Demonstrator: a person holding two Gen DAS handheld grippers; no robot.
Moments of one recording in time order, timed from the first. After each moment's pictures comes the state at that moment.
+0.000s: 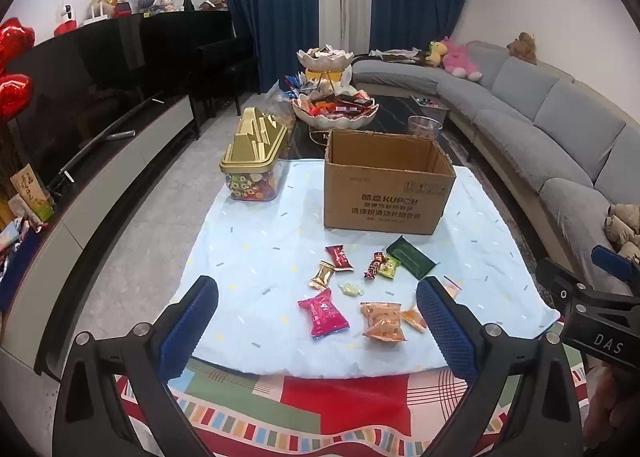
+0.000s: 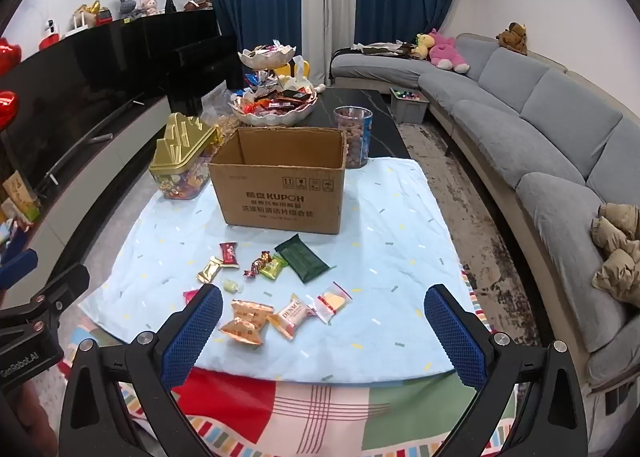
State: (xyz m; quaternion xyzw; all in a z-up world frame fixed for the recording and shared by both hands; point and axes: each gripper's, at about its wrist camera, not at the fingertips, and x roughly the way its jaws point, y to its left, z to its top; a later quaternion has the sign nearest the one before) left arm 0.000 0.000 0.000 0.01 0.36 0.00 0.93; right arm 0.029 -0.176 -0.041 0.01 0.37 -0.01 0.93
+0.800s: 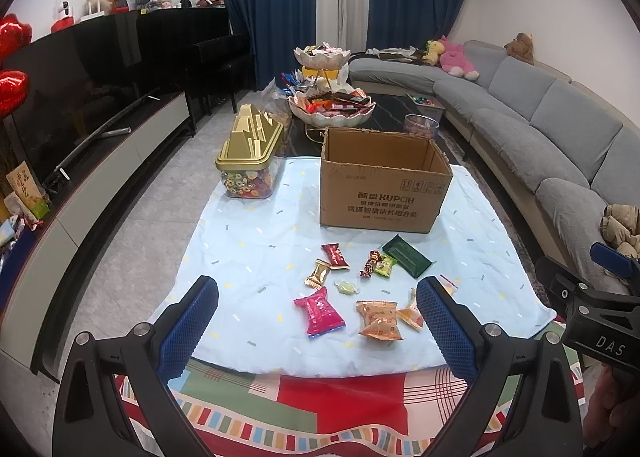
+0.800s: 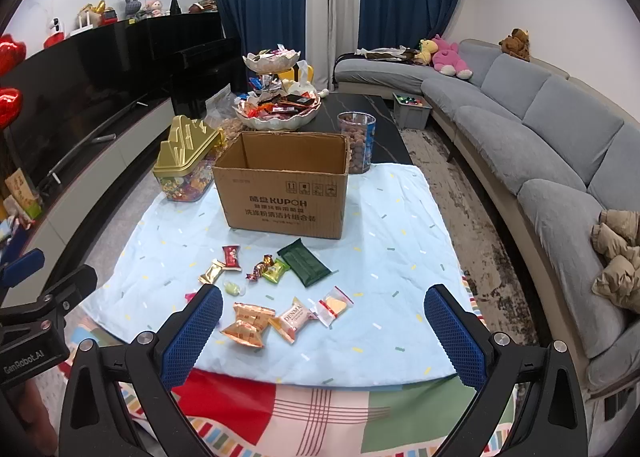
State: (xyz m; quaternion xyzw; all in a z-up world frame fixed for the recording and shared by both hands) left arm -0.006 -0.003 0.000 0.00 0.37 -0.01 0.93; right arm 0.029 -0.175 -0.037 0.00 0.37 -0.01 0.93
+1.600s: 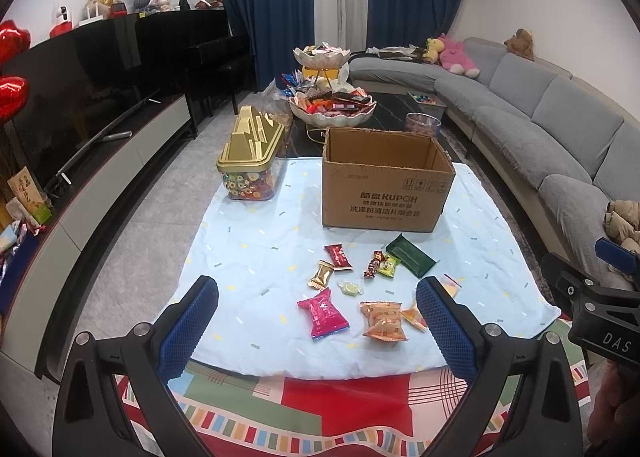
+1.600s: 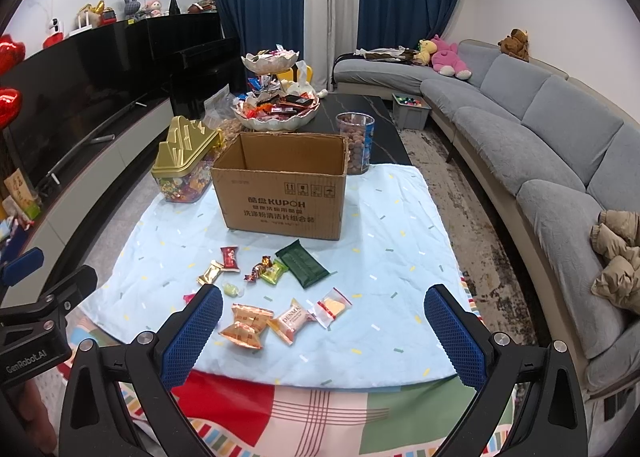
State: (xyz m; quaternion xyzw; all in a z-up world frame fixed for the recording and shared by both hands) left arm 0.001 0.004 -0.010 0.01 0.37 -0.01 0.93; right arm 0.028 -0.176 -0.038 0.00 0.36 -0.01 0.93
